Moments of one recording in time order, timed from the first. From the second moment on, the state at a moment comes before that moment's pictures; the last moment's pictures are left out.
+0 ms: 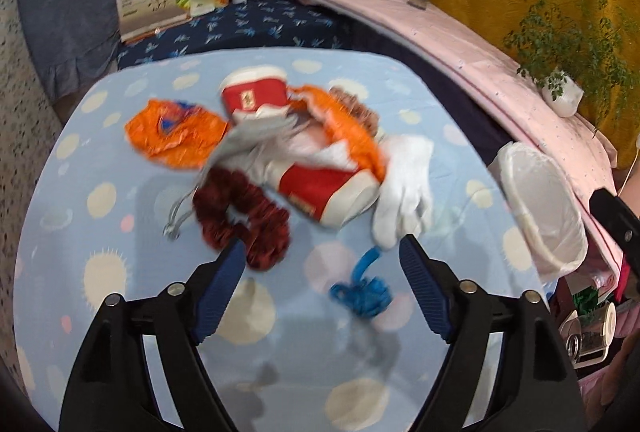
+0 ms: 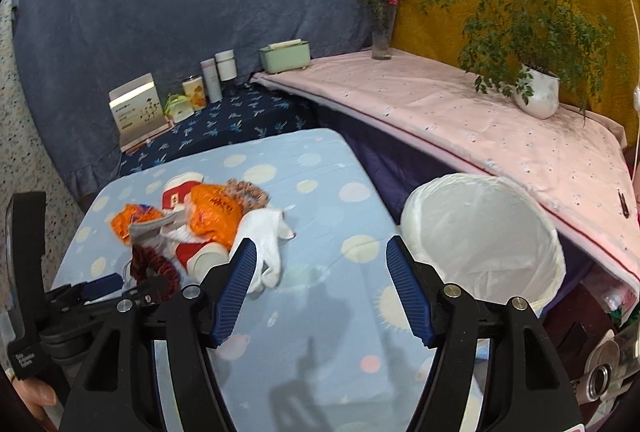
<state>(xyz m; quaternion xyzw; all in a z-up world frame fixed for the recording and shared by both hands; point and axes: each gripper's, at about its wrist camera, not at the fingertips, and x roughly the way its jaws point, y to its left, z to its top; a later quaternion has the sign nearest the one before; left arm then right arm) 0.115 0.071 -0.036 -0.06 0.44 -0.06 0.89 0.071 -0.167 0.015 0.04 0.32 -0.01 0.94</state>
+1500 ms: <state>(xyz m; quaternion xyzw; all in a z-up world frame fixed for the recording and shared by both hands) 0.160 0.084 -0.032 -0.08 0.44 -0.07 0.89 0.179 -0.109 -0.070 0.05 0.42 0.05 0.90</state>
